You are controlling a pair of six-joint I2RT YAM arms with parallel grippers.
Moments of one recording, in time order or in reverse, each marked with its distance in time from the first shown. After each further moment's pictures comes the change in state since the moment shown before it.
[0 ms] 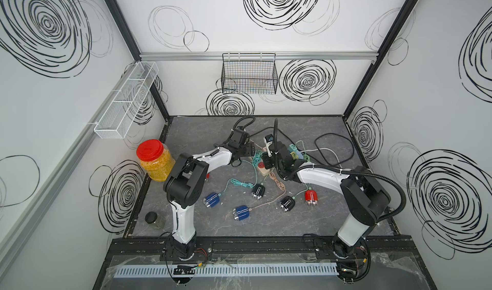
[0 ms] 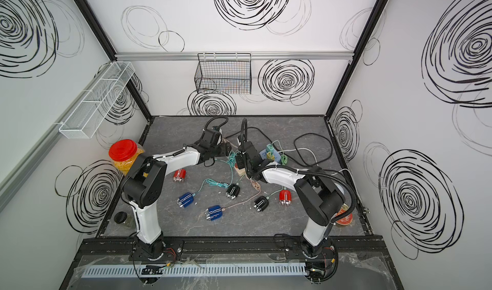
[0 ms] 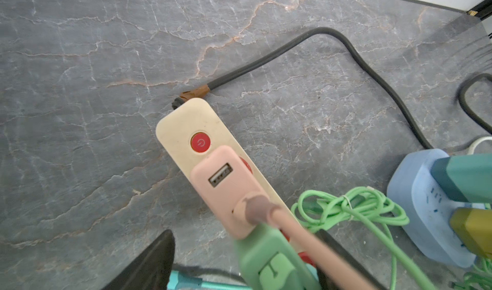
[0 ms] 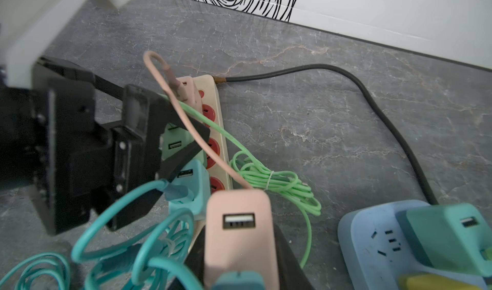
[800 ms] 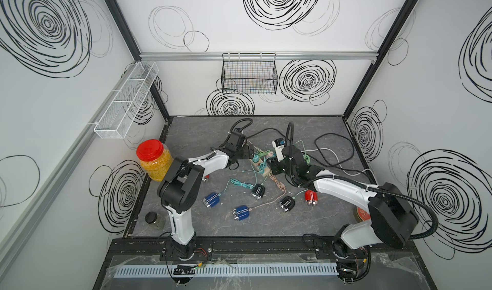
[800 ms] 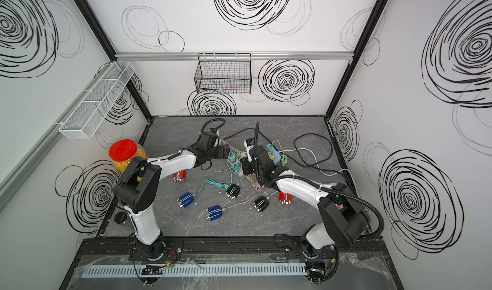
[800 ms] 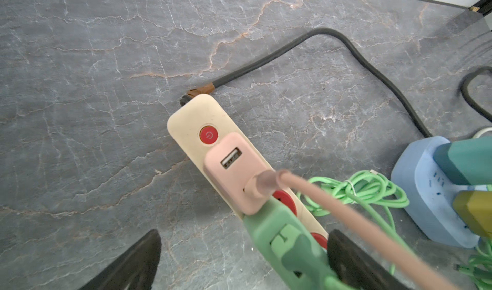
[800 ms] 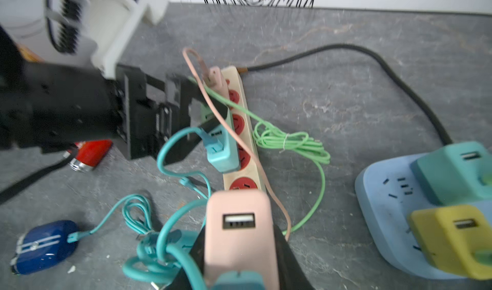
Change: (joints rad) left arm 0.003 -0.073 -0.085 0.029 0.002 0.014; right arm -0.025 -0.270 -0.148 -0.050 -0.180 0.107
